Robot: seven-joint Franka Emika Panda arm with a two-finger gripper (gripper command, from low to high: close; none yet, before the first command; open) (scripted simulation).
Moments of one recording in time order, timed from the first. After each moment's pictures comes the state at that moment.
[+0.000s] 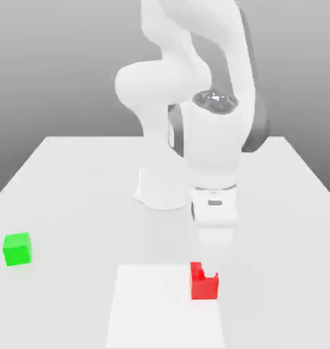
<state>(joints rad) 0.50 0.05 -0.30 -2.77 0.04 2.83 -0.63</state>
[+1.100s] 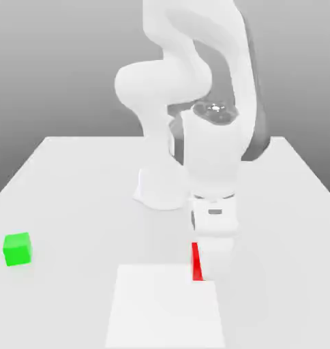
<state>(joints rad) 0.47 0.02 -0.27 -2.78 0.01 2.80 -0.61</state>
